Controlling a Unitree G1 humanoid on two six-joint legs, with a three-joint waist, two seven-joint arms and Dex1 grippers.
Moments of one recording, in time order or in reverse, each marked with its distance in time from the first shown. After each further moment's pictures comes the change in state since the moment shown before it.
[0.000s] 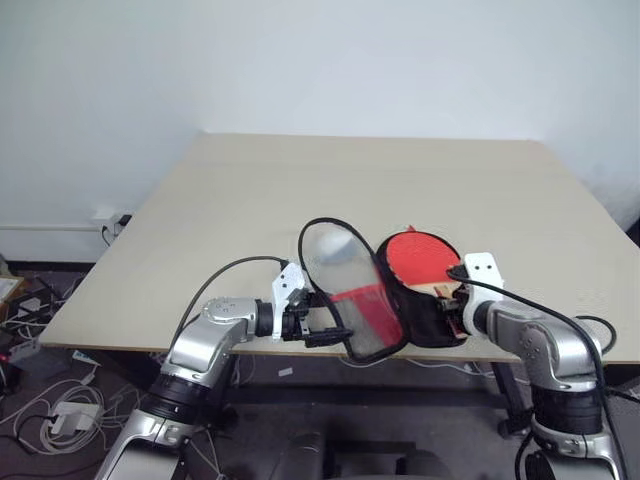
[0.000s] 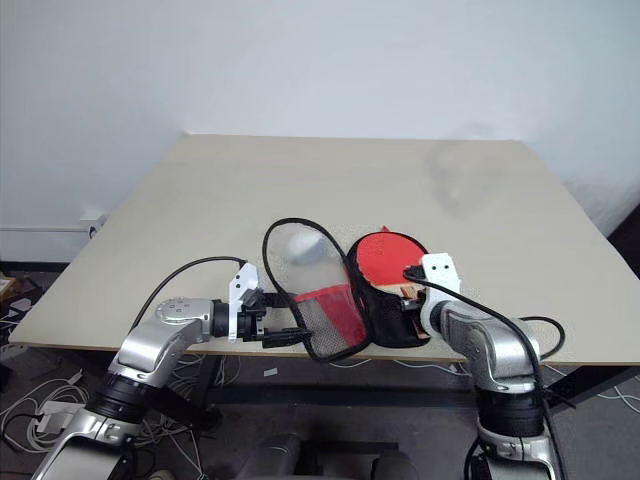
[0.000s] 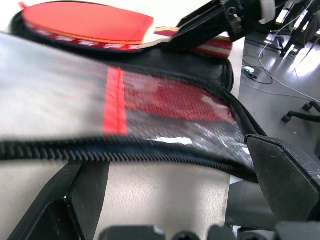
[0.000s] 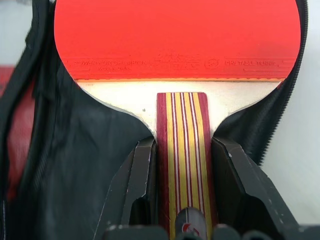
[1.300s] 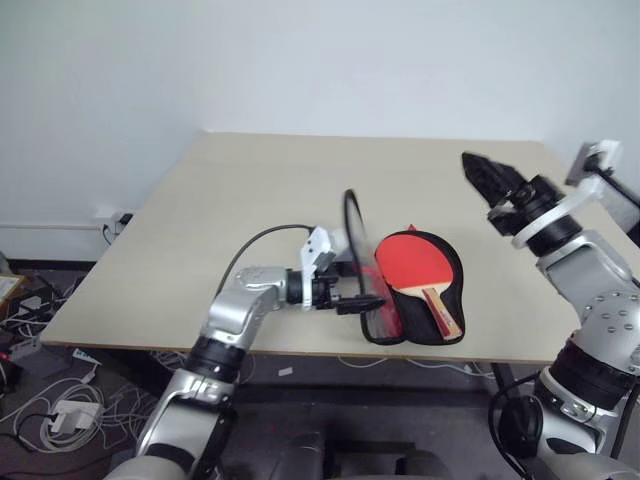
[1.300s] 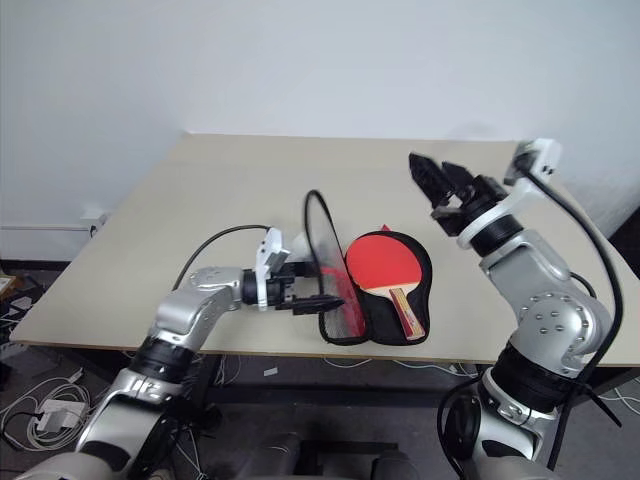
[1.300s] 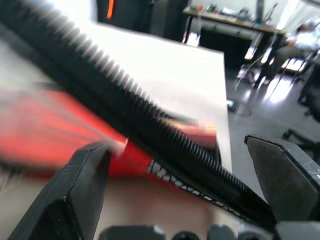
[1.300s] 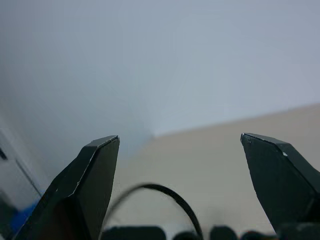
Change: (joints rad) left arm -0.259 -0.208 0.002 0.194 -0.022 -0.018 -0.021; right arm -0.287 0.115 -0.481 -0.065 0.537 -0.328 0.078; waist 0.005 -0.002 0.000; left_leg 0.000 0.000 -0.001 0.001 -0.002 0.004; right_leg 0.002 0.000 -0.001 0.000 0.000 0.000
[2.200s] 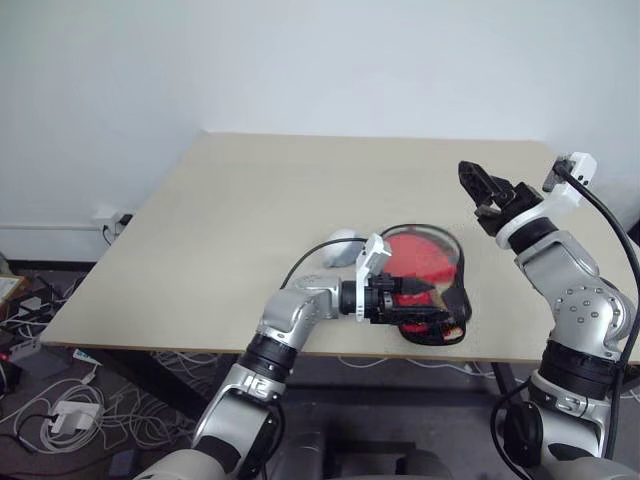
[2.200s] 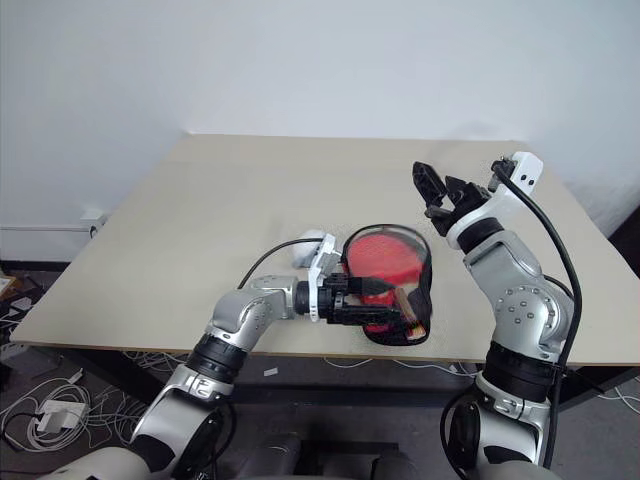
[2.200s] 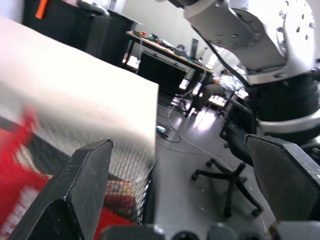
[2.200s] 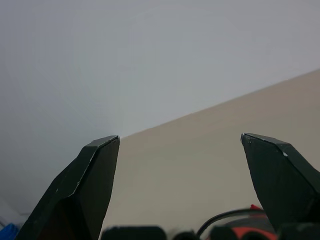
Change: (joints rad) left arm -0.014 -0.242 -0.033 0.023 -0.075 0.194 0.024; right arm 0.042 -0.022 0.150 0.184 -0.062 -0.216 -0.168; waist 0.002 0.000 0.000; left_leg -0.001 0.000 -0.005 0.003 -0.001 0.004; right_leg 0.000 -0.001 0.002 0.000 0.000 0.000
